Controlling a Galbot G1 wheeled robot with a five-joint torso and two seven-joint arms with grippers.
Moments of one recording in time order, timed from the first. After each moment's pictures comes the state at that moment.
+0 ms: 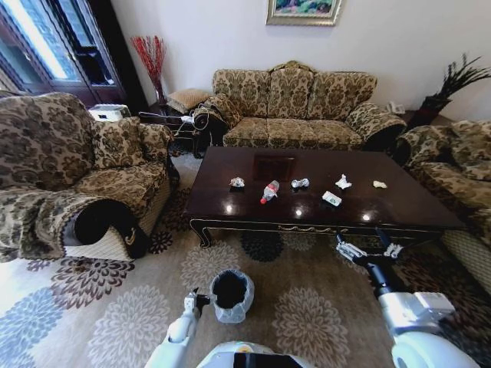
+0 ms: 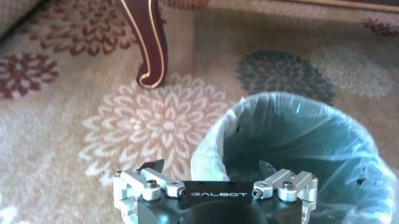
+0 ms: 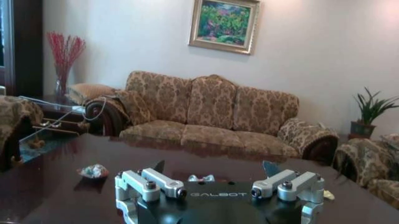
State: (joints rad) left arm 1.23 -1.44 -0.41 -1.02 -0.20 0.00 0.07; right arm -1.83 1.31 0.85 2.50 0.28 -0.21 0.06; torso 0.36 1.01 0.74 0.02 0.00
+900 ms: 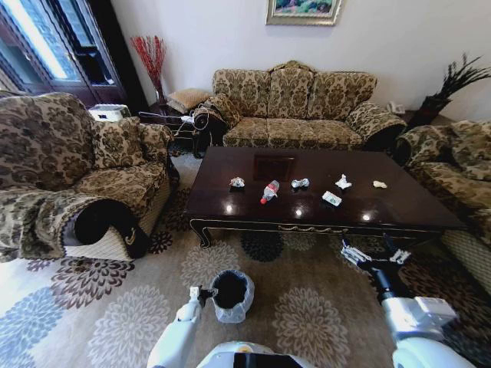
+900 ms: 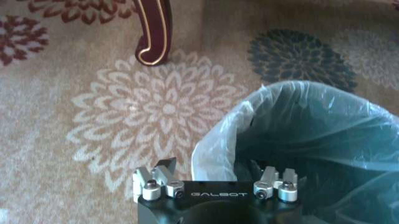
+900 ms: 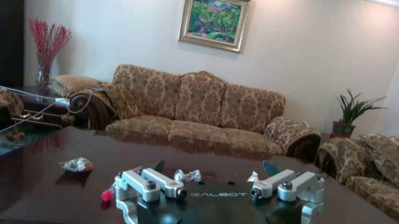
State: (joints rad) left arm 1.02 -1.48 -0.44 -0.73 -0.20 0.03 0.09; right arm -1.86 1.32 0.85 2.50 0.24 -0.20 0.10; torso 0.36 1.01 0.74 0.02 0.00
